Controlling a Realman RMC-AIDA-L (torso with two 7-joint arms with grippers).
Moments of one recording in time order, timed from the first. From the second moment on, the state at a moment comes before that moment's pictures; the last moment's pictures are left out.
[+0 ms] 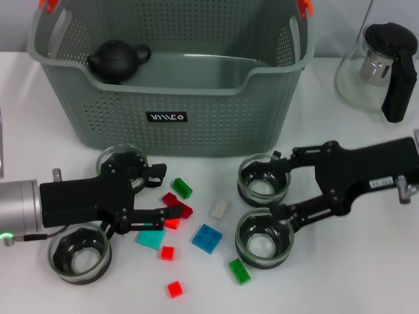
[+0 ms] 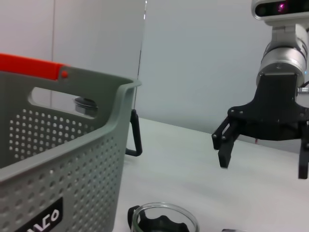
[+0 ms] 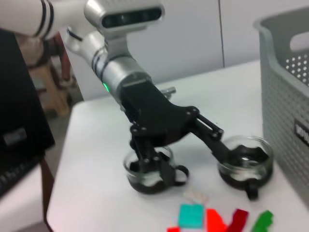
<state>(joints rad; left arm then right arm) -0.47 -2.10 0.53 0.58 2.12 1.66 -1.09 0.64 2.10 -0.85 -0.89 -2.16 -1.74 1.54</state>
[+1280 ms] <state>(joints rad) -0.44 -2.10 0.50 0.54 2.12 1.63 -1.07 0.81 2.11 -1.60 -1.14 -2.42 -1.51 1.90</state>
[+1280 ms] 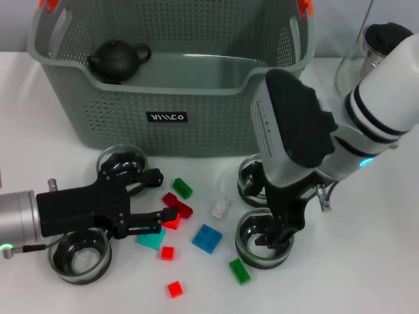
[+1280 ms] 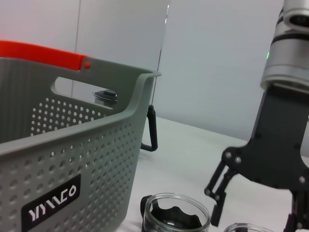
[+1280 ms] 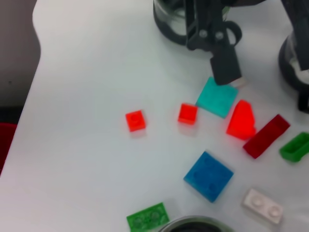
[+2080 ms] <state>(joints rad) -0.43 -2.10 0.50 0.54 2.12 1.63 -1.06 0.79 2.11 -1.72 -1.10 -2.42 -1.37 1.94</state>
